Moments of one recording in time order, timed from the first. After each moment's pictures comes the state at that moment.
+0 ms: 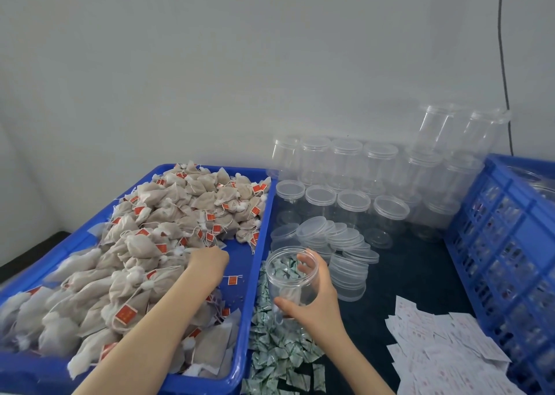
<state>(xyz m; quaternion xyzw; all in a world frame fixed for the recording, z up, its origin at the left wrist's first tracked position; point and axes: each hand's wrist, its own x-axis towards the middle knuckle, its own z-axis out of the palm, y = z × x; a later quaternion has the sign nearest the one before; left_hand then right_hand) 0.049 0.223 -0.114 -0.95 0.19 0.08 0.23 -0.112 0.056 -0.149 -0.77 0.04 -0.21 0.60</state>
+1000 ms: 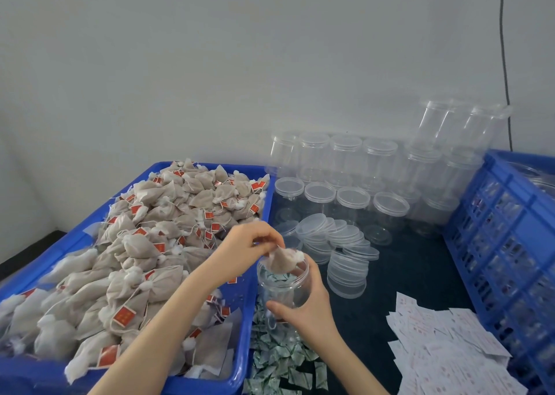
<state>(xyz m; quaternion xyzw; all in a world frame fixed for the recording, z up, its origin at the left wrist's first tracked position) 0.003 0.201 -0.064 -0.81 0.40 0.02 -0.42 -0.104 0.068 -0.161 -0.77 0.05 -0.20 0.61</state>
